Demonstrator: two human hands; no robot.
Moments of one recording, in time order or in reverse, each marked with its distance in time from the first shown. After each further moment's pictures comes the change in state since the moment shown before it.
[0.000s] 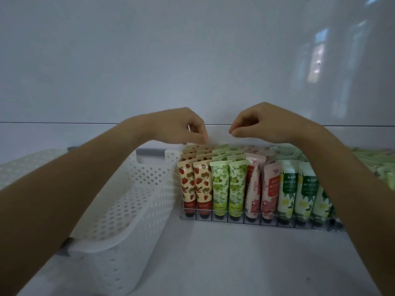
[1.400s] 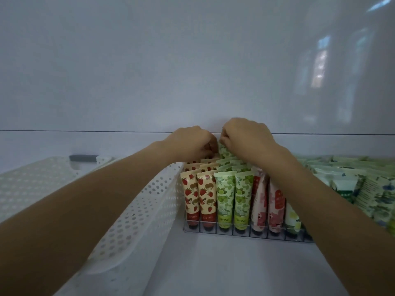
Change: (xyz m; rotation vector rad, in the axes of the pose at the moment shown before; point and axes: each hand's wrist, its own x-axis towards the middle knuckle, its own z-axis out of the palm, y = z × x) left_hand 0.035 -0.020 0.034 0.388 0.129 0.045; right_hand 0.032 -0.017 0.046 -0.618 0.222 0.020
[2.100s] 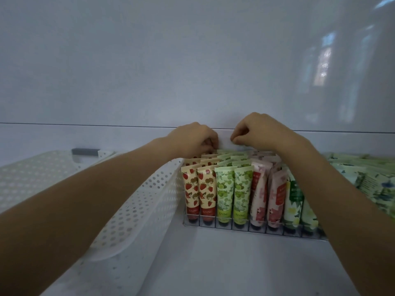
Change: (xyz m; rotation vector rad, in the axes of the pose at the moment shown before) left_hand -0.001 -0.002 0.004 -0.129 0.011 -0.033; right_hand -0.004 0.026 -0.012 0.407 -0.219 0.119
